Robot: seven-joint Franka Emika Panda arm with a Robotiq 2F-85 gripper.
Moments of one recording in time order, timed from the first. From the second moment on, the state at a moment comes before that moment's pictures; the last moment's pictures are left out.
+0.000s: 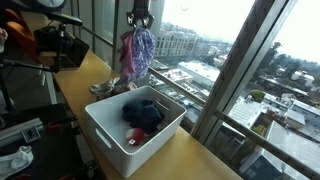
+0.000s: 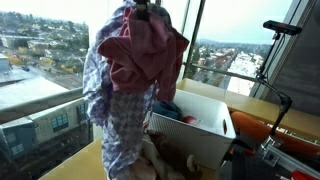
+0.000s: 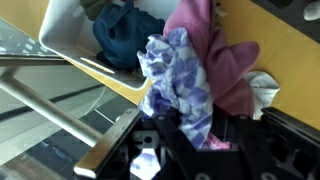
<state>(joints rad) 0.36 0.88 0.01 -0.42 -0.19 1.14 -0.34</state>
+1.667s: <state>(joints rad) 0.15 0.73 -0.04 -0.46 -0.21 0.91 -0.26</state>
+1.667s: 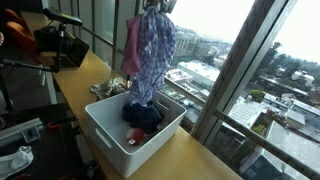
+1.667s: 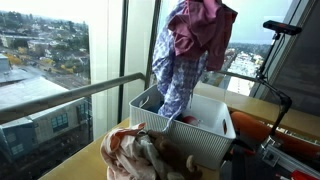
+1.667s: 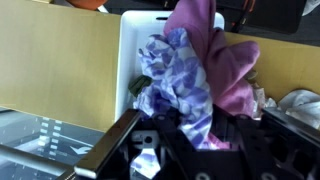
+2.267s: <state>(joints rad) 0.12 0.66 -0.08 -0.45 -0.28 0.88 -0.25</state>
